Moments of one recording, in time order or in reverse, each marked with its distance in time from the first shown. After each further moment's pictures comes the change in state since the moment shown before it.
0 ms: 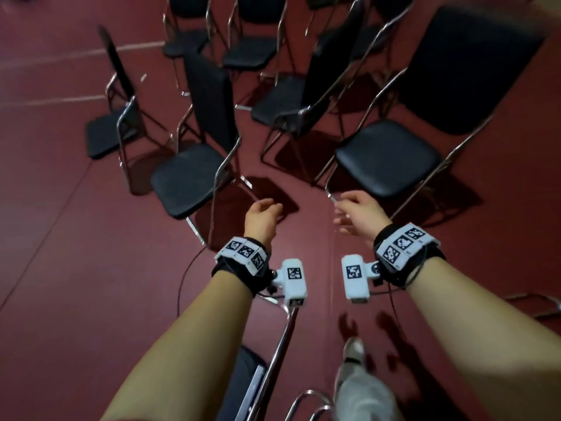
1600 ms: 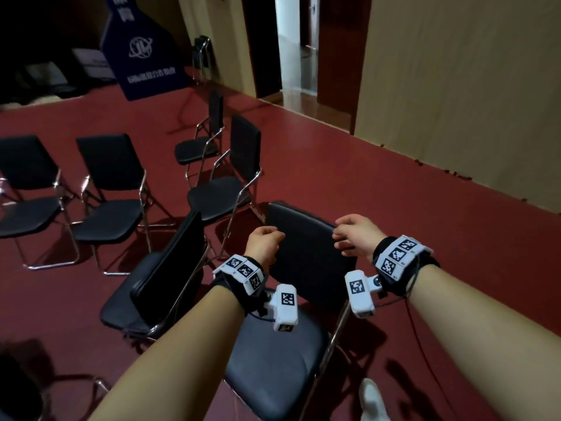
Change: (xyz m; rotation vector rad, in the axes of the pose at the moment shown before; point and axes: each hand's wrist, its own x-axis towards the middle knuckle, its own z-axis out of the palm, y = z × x) left_hand 0.229 0.355 0.622 0.170 -0.511 0.198; right_hand 0.383 -0.366 -0.463 -0.031 0.317 -0.105
